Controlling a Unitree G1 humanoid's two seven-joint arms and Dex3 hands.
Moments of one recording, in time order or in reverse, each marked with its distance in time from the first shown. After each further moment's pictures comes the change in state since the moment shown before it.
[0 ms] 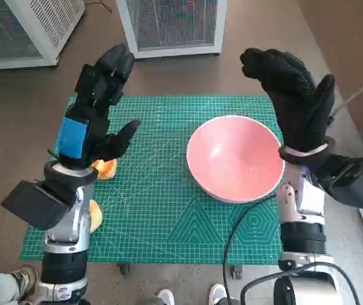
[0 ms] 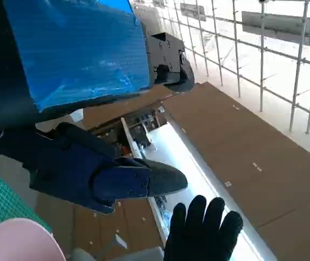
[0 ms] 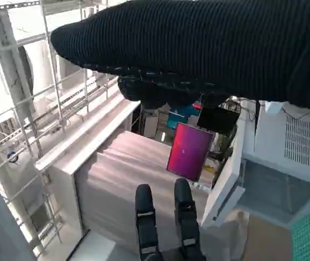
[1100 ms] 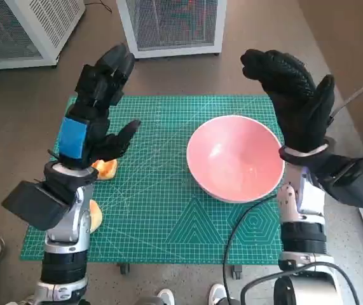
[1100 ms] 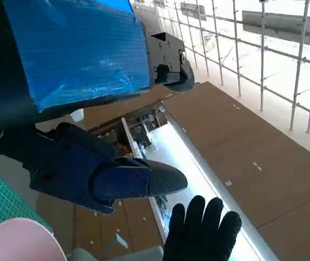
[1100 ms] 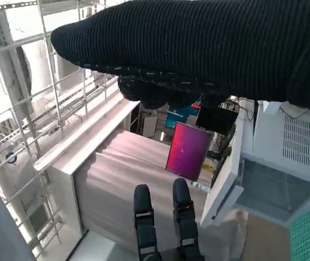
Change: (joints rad) left arm 0.001 0.000 0.000 0.000 0.009 -0.004 0.003; right arm -0.001 -0.001 -0.006 0.013 0.001 -0.003 0.011
